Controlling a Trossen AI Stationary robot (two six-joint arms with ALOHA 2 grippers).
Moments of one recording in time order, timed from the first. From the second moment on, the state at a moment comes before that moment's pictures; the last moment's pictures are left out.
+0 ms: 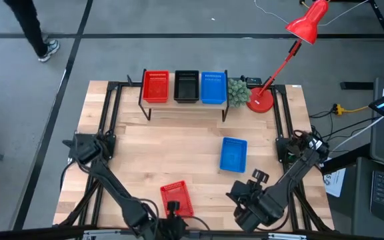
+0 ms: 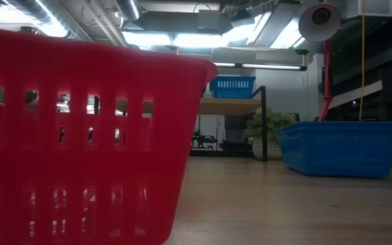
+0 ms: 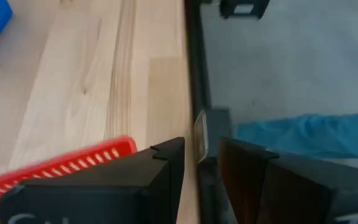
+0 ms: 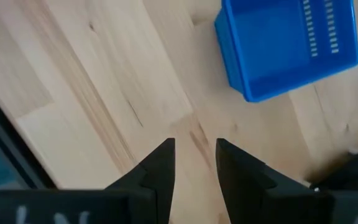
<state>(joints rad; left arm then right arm) -0.83 2.08 1.64 -0.32 -0.55 -0.60 0.81 1.95 1.82 -1.56 0.26 1.28</state>
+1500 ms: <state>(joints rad) -0.83 2.19 1.64 -0.54 -0.55 -0.81 0.91 1.95 1.81 -1.49 0.32 1.41</state>
